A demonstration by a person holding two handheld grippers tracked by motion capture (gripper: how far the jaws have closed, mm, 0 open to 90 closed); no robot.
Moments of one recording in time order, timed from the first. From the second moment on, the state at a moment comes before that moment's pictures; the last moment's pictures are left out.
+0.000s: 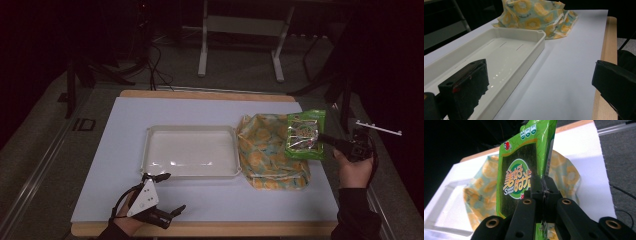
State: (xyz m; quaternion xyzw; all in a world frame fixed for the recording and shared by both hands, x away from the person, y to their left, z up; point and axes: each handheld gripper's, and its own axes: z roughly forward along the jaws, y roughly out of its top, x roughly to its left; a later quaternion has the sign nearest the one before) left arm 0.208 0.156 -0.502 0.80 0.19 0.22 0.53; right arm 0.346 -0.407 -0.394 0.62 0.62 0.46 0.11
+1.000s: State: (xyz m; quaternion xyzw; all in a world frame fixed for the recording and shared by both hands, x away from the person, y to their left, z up) left arm 0.207 0.156 -0.501 0.80 0.19 0.22 0.53; right arm 0.352 -0.350 -0.350 0.56 0.65 0.50 0.10
